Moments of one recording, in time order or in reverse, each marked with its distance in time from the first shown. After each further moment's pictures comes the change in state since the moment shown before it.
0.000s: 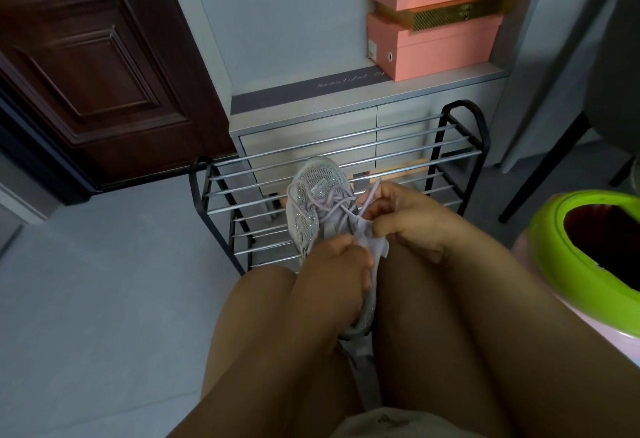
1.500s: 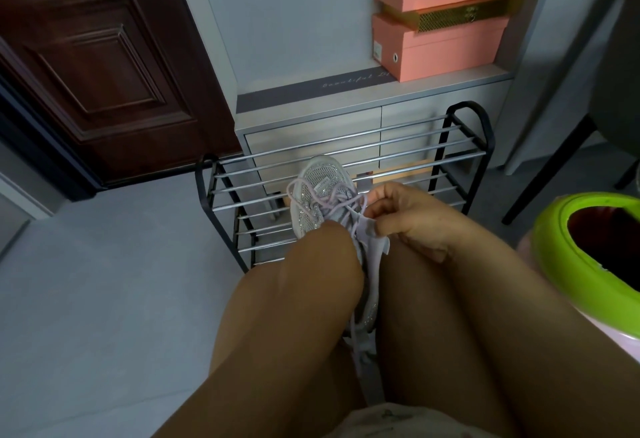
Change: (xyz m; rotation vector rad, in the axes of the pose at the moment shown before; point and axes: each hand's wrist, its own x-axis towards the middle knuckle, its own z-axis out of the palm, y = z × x) left_hand 0.020 0.004 -0.007 1.116 0.344 0.352; right_hand -0.006 -0.004 0.002 0.052 -0.031 -0.015
